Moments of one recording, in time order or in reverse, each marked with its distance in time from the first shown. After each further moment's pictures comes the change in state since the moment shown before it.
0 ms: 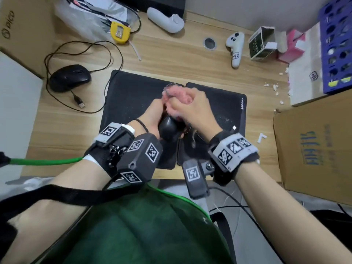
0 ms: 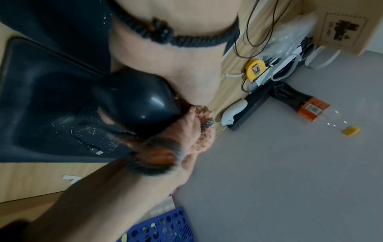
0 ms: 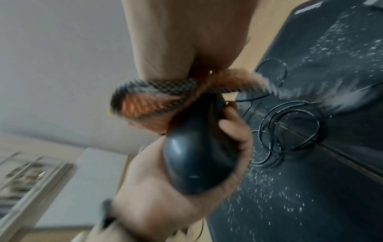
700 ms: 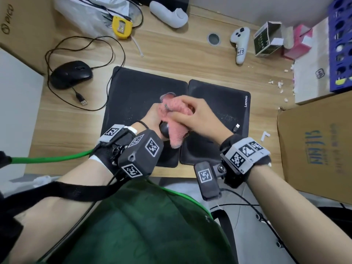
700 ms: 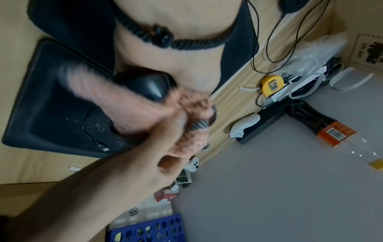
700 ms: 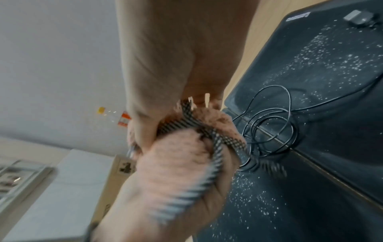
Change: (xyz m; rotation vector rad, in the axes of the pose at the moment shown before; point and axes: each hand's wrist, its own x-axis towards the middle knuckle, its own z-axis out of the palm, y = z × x) left_hand -0.001 -0.001 -0.013 0.063 0.081 0.044; right_hand -0.004 0.022 -0.004 0.031 -0.250 -0.059
